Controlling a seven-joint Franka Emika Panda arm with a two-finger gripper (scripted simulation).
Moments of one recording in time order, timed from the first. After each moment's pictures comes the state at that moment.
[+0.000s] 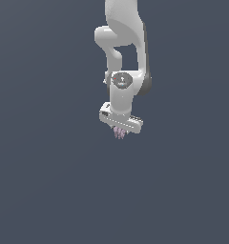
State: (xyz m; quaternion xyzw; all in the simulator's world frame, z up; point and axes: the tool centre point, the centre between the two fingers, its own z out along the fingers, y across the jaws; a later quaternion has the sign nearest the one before) arm -0.057 0.026 0.092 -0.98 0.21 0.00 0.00
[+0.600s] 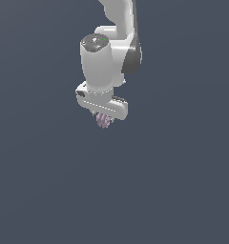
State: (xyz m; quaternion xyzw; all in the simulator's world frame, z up) arm -0.044 -0.048 0.206 -0.98 0.21 0.00 0.00
